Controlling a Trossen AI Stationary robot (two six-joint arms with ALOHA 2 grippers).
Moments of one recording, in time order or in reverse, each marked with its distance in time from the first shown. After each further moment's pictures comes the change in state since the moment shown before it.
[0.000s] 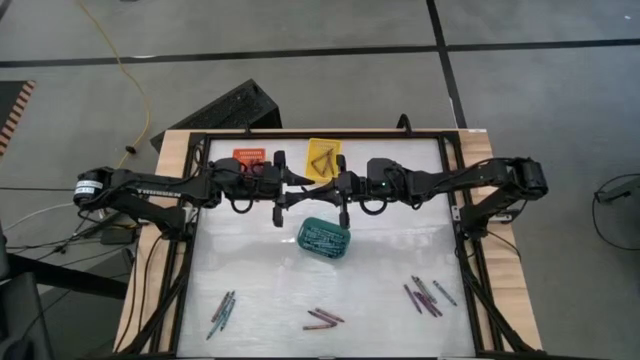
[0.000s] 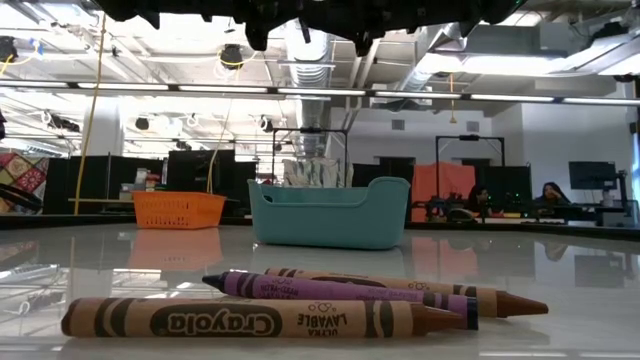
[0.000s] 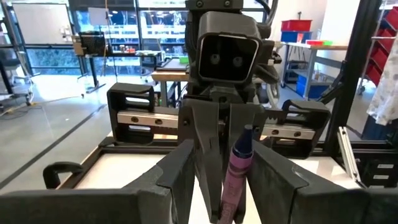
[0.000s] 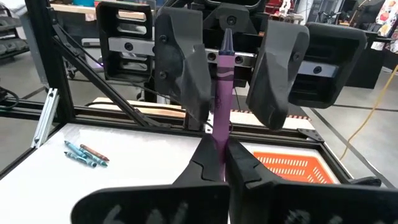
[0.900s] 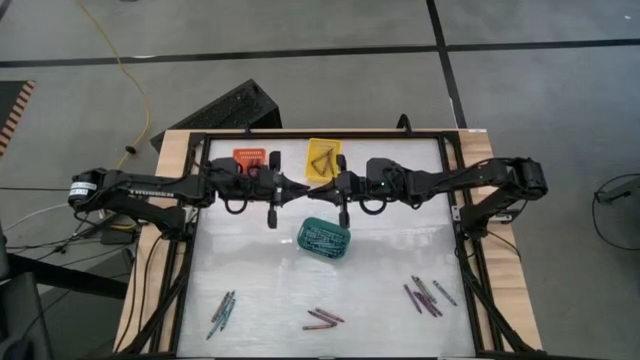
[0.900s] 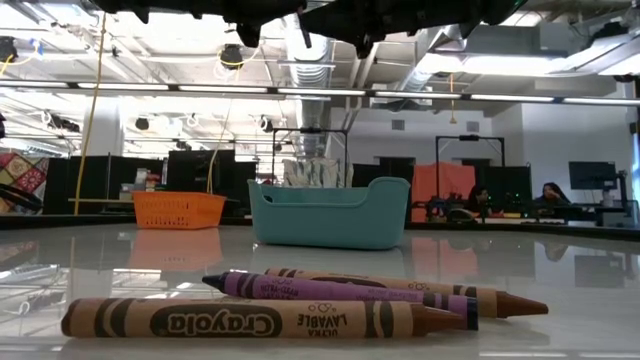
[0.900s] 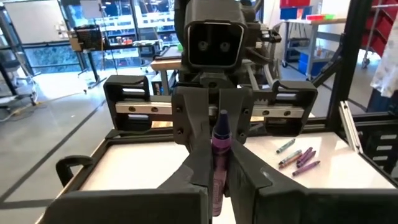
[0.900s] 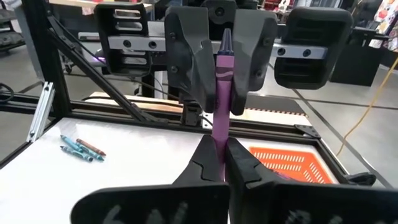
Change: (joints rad) left arm -0.006 -0.062 0.000 -0.134 0.004 0.088; right arm -0.003 0.000 -0.001 -0.013 0.005 -0.012
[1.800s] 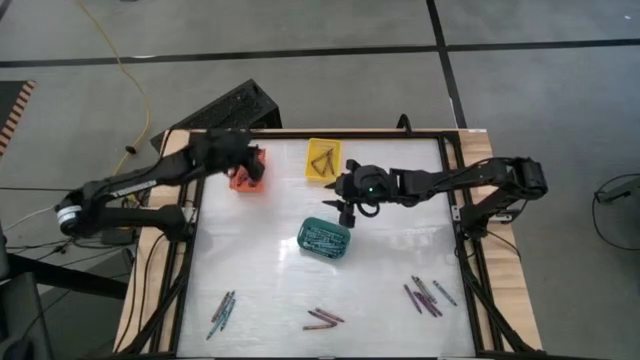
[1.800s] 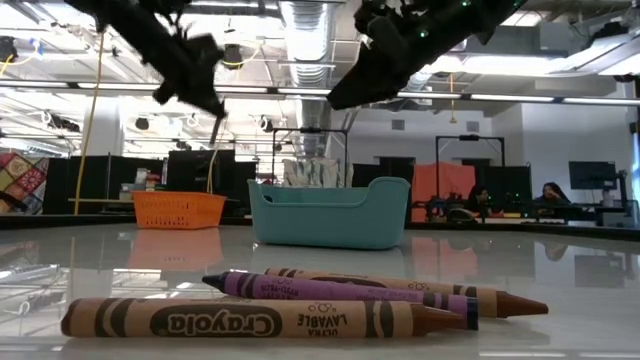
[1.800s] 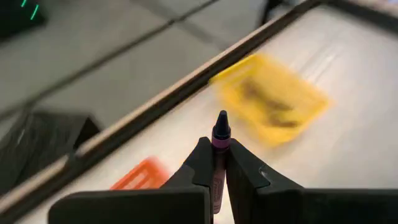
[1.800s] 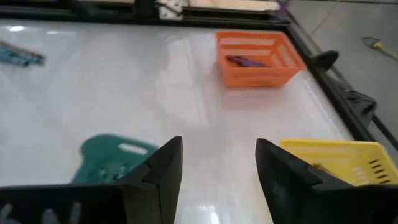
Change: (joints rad) left arm 0.407 -0.185 -0.001 -0.723 -0.331 -0.237; right arm -0.005 0.000 0.001 -0.394 0.210 0.057
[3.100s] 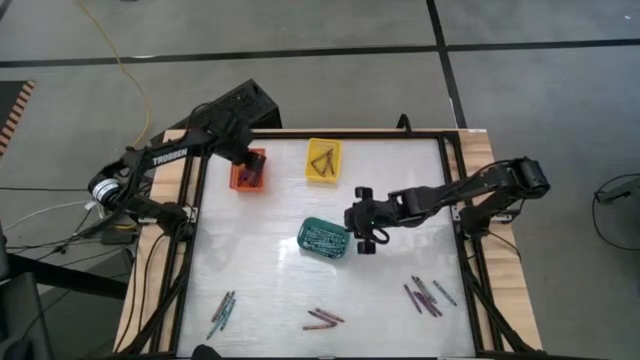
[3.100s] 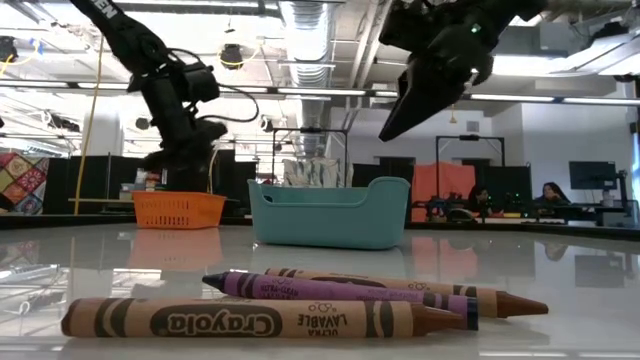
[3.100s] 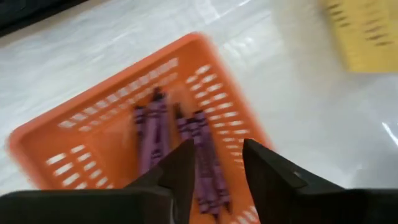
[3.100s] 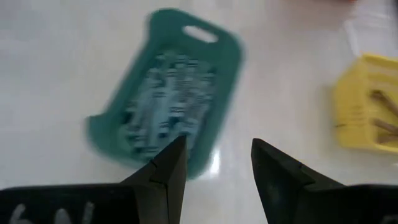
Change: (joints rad) left arm 0.387 0.408 0.075 -0.183 0.441 -0.066; right arm 0.201 -0.002 0.000 -0.370 0.104 0.053
